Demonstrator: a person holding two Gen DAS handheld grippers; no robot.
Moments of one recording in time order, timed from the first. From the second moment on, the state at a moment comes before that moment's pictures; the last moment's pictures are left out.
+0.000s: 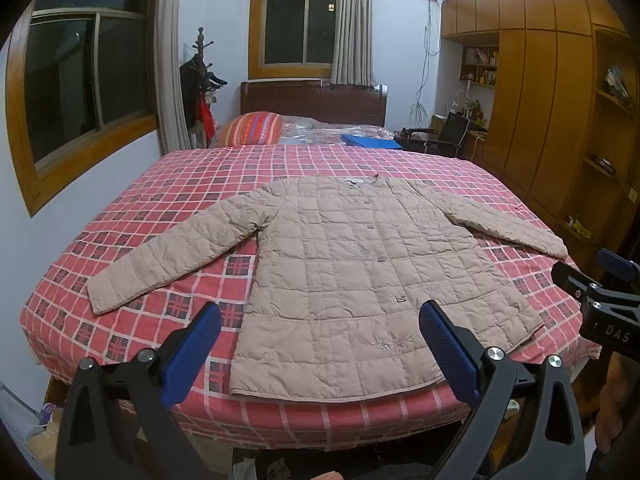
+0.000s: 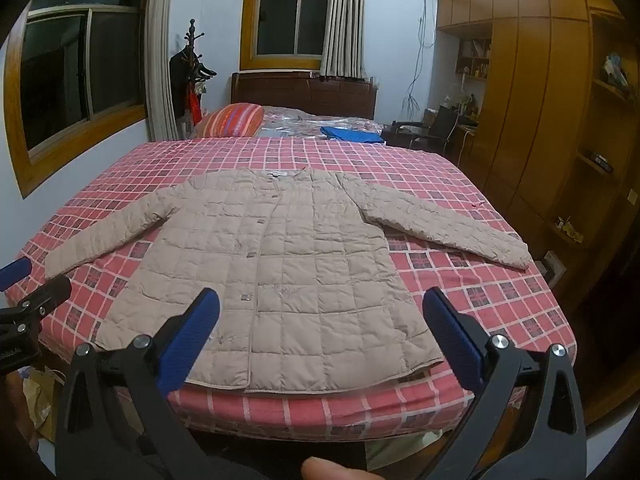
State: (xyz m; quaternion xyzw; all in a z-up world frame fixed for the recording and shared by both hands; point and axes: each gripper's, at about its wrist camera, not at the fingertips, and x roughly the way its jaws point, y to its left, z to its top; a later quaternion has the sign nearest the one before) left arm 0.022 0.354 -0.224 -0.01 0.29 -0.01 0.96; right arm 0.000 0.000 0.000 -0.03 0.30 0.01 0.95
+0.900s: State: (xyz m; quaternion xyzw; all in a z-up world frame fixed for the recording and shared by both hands) left arm 0.022 0.354 -0.224 0.00 0.29 -0.01 0.96; right arm -0.001 0.009 0.000 -0.03 0.31 0.01 0.95
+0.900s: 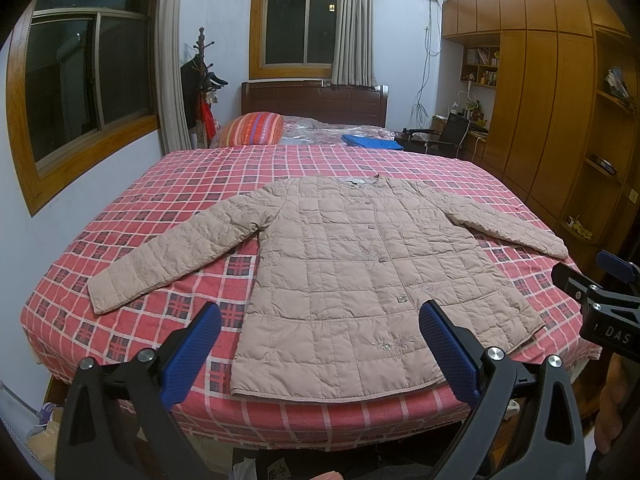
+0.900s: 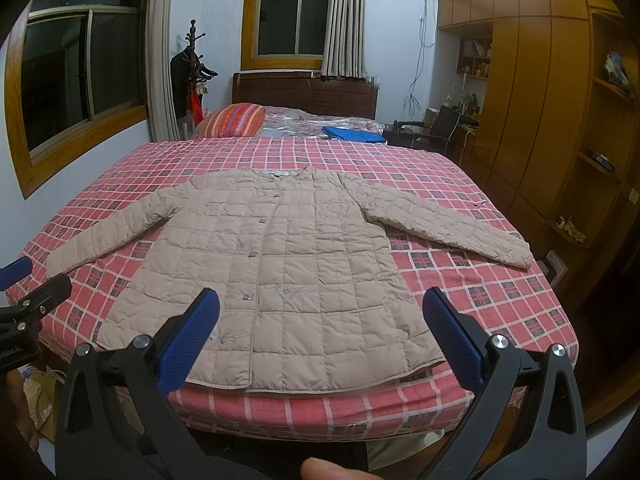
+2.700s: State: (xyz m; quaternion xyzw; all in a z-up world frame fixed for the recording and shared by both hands) left arm 0.023 0.354 -0.226 -0.01 0.29 -0.01 0.96; right arm 0.000 0.005 -0.003 -0.03 0.30 0.01 0.95
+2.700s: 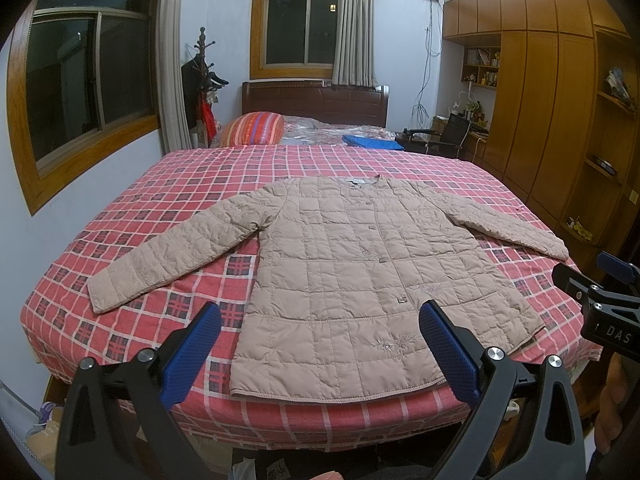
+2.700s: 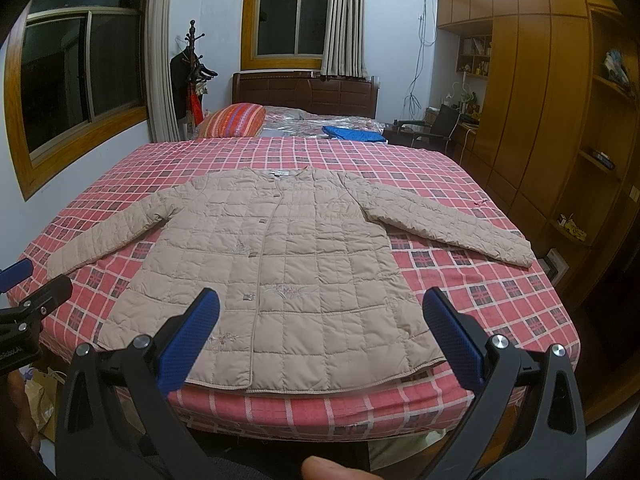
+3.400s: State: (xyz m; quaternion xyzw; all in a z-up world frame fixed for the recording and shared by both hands) left arm 0.102 0.360 -0.254 -0.05 0.33 -0.10 0.94; right arm 0.068 -0.040 -0.033 -0.02 0.32 -0.02 0.95
